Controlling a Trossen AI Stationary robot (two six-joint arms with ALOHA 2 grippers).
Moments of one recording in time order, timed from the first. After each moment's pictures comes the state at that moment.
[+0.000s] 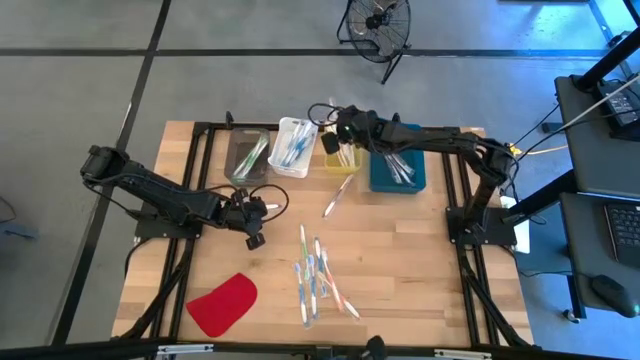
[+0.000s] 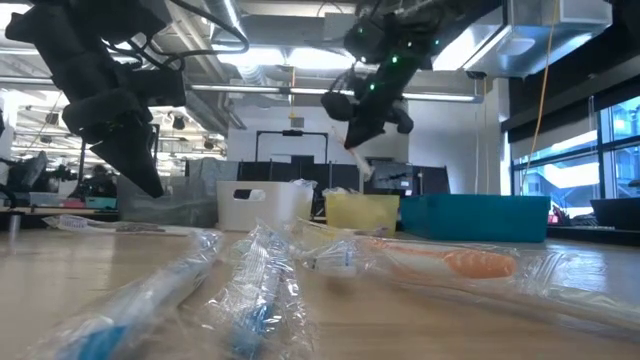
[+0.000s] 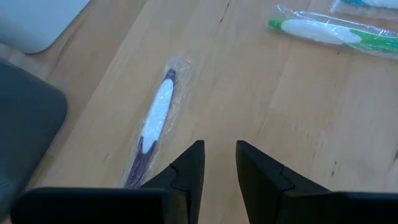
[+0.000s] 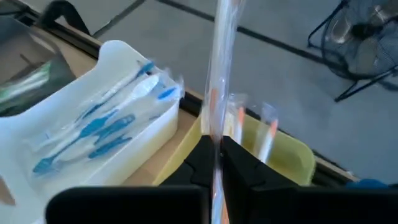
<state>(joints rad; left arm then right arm) -0.23 1.20 0.54 -0.45 -0.39 -0.59 -0.39 1.81 1.37 -0.32 0.44 0.41</state>
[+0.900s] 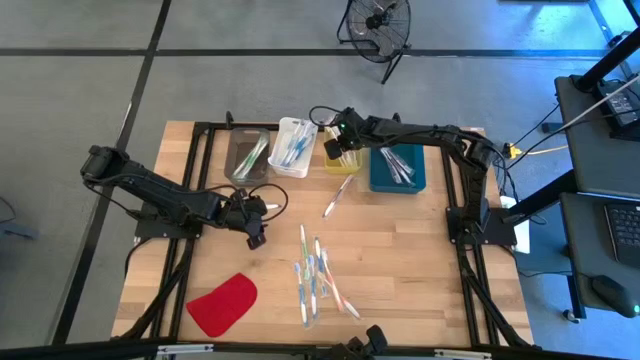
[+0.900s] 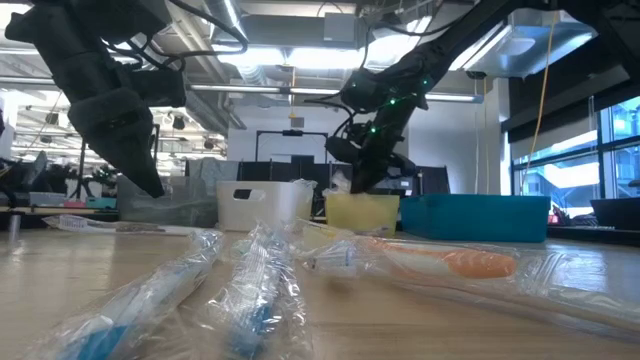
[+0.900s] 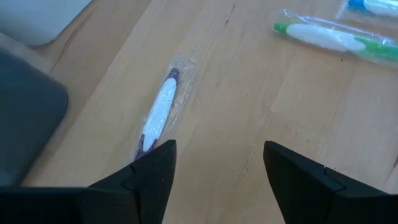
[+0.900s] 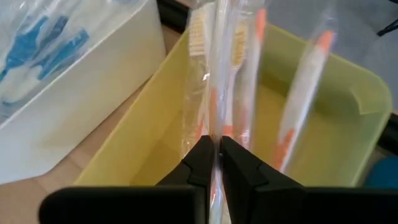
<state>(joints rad) -0.23 1.20 0.54 -0.45 -0.40 -0.63 -0.49 1.96 1.37 -0.39 0.20 0.44</state>
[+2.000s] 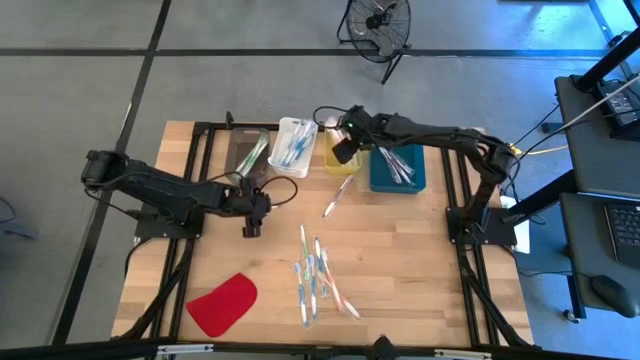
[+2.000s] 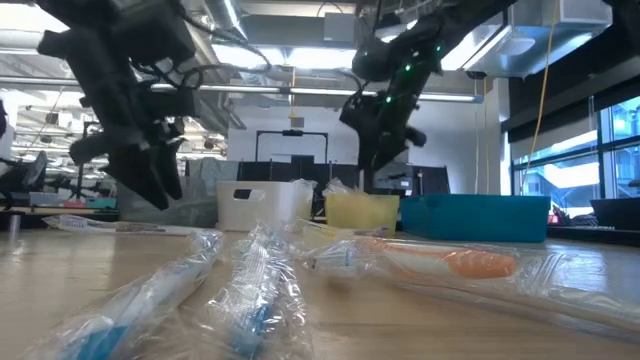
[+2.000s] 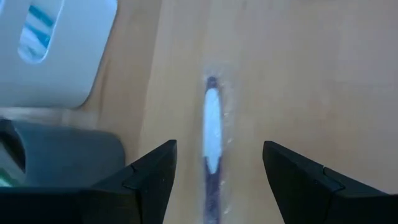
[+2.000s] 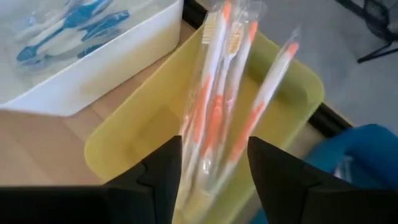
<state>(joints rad) -0.06 1.23 0.54 -0.44 -0.36 -0.08 -0.45 1.81 1.37 -0.57 0.21 0.32</state>
